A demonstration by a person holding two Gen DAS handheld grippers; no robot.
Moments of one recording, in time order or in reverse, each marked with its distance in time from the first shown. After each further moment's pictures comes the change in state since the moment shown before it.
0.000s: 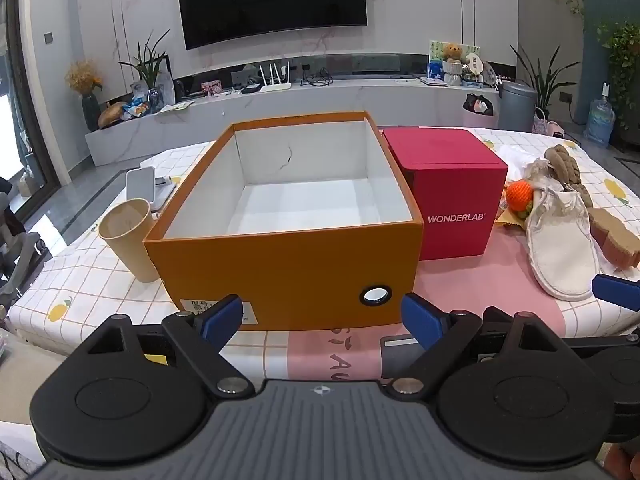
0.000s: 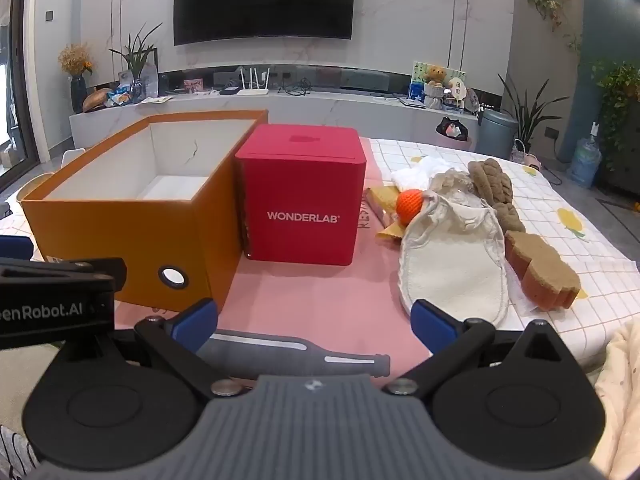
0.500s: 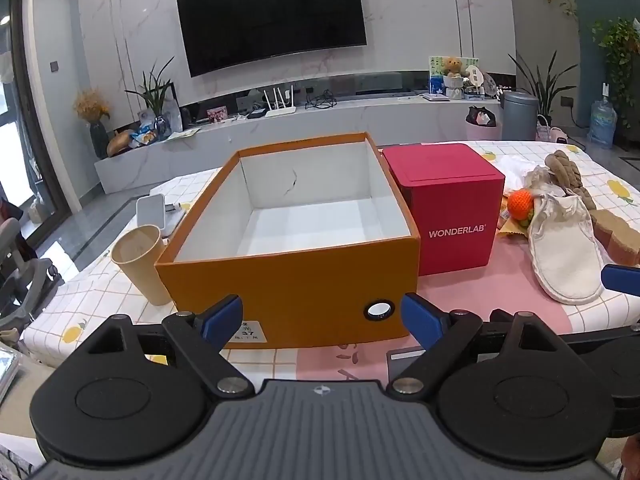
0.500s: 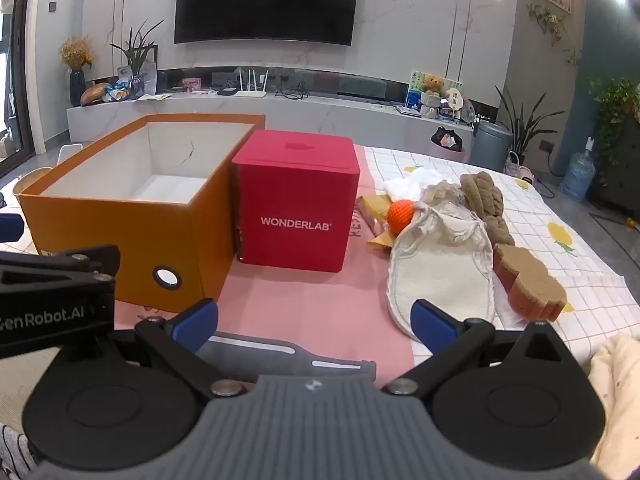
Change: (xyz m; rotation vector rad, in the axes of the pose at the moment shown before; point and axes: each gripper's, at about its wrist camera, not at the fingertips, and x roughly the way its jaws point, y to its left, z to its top) left arm -0.009 -0.007 -0.002 0.045 -0.074 0.042; right arm -0.007 0.003 0.002 -0.038 -0.005 -0.025
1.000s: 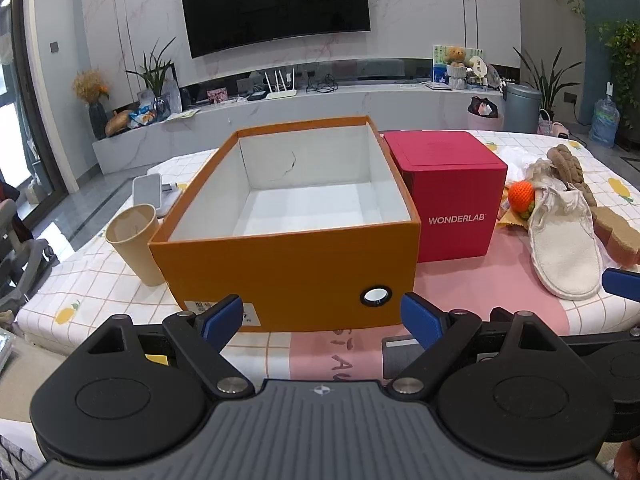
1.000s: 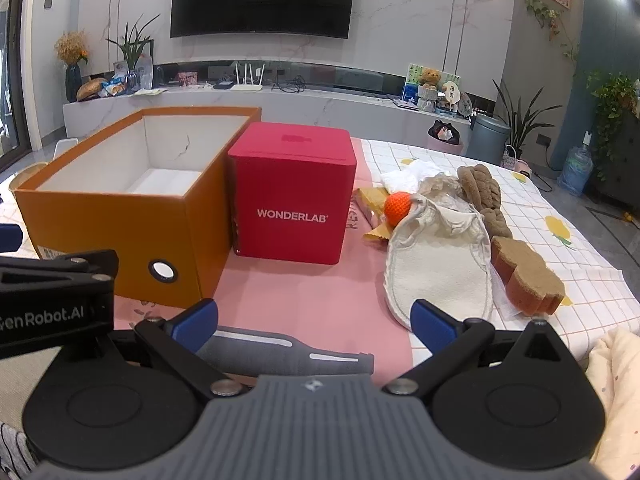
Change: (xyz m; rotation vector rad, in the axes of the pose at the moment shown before) left arm 0.005 0.001 -0.002 -0.027 0.048 -0.011; right arm 0.005 -0.001 -0.002 0.002 0.021 -0.009
